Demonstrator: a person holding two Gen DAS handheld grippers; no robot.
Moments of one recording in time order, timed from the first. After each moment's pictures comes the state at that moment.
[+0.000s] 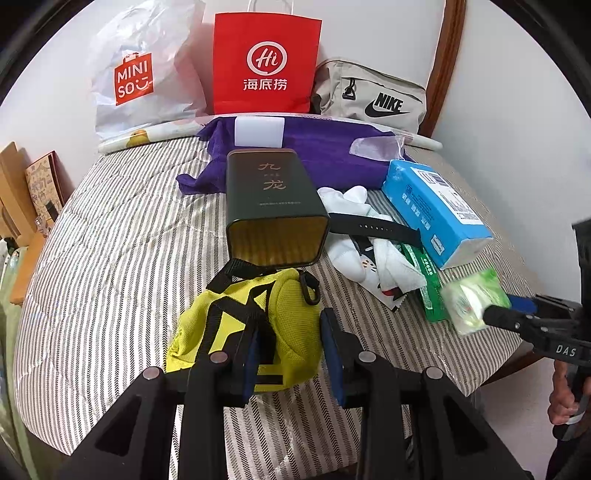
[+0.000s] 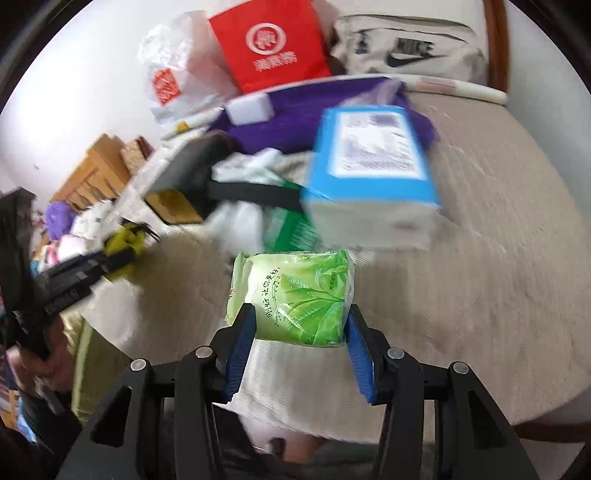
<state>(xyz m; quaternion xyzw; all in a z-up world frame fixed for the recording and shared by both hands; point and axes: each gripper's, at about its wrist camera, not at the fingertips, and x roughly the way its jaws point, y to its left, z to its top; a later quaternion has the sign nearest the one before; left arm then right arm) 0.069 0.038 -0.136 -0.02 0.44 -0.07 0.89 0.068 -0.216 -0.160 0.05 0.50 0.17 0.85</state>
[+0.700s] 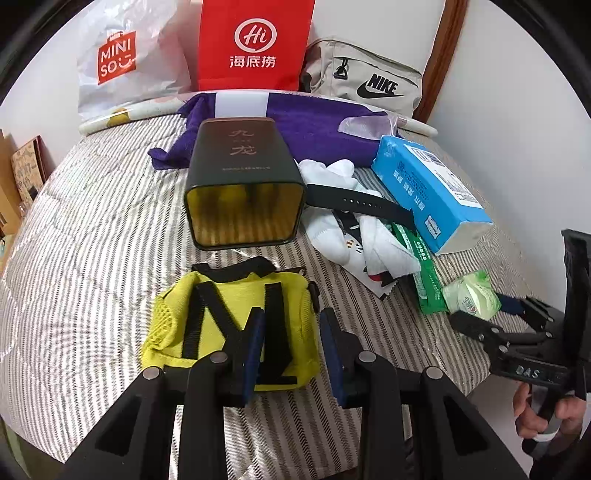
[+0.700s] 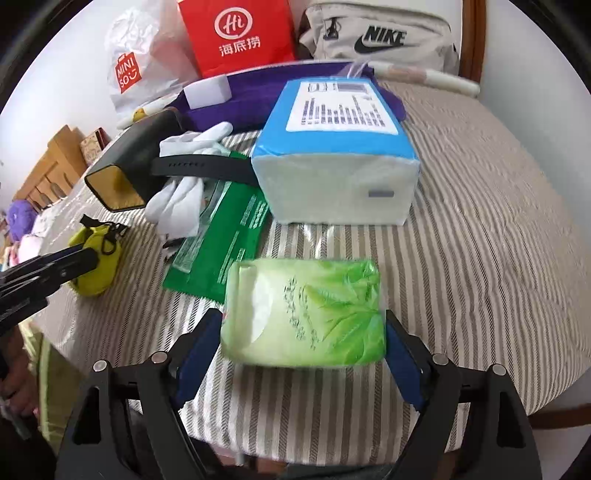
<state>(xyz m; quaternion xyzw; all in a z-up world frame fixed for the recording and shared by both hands) 0.075 0.025 -0.161 -0.03 0.46 -0.09 0.88 0.076 -0.202 -0.194 0.02 0.50 0.10 0.86</state>
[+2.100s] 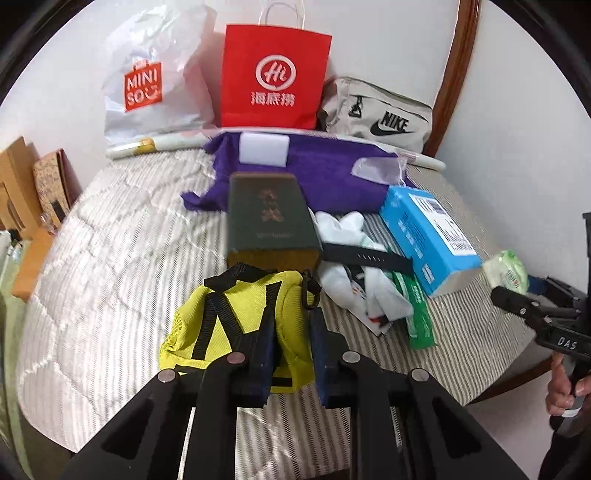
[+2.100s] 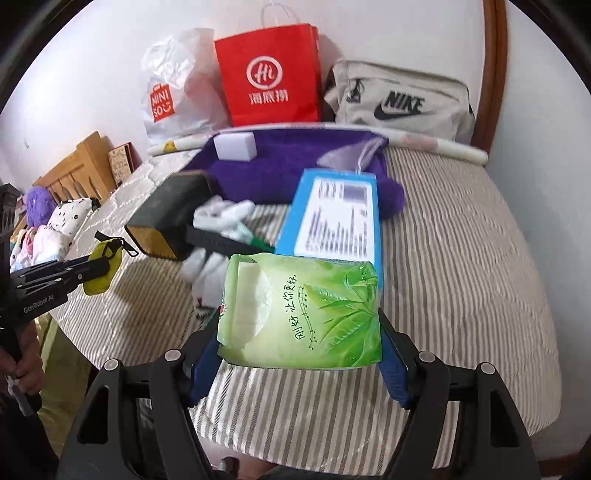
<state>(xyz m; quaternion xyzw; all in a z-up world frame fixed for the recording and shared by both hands) 0.074 0.037 -0.113 -0.04 0.43 -0.05 0.90 0.088 -0.217 -0.111 -0.02 0.43 0.15 0.89</state>
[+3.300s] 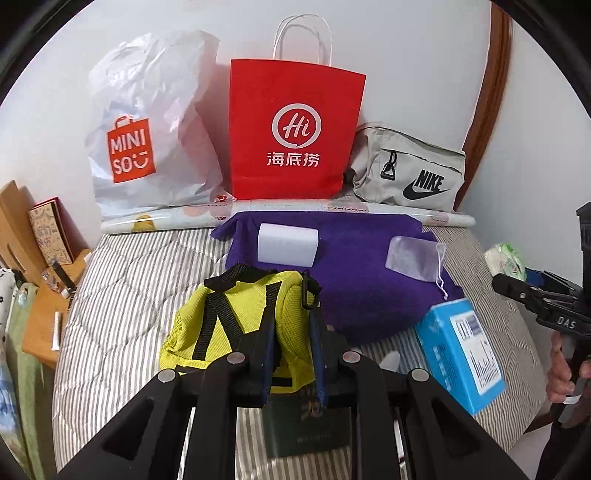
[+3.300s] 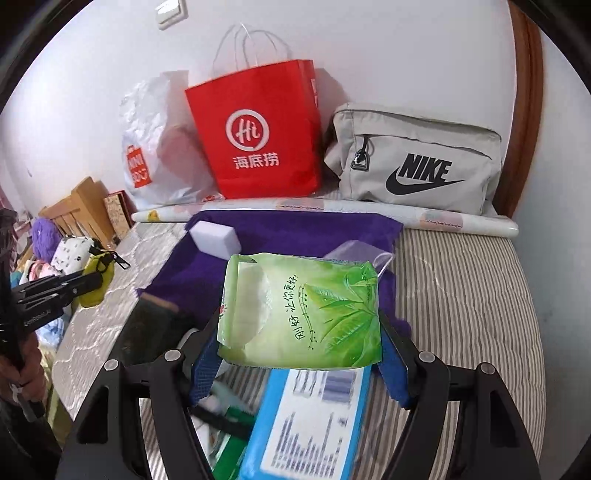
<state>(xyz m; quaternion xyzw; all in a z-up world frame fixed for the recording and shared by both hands) 0.221 0.057 -0.054 -0.04 0.41 -0.04 0.91 0.260 -0.212 -0.064 0.01 0.41 0.17 0.89</state>
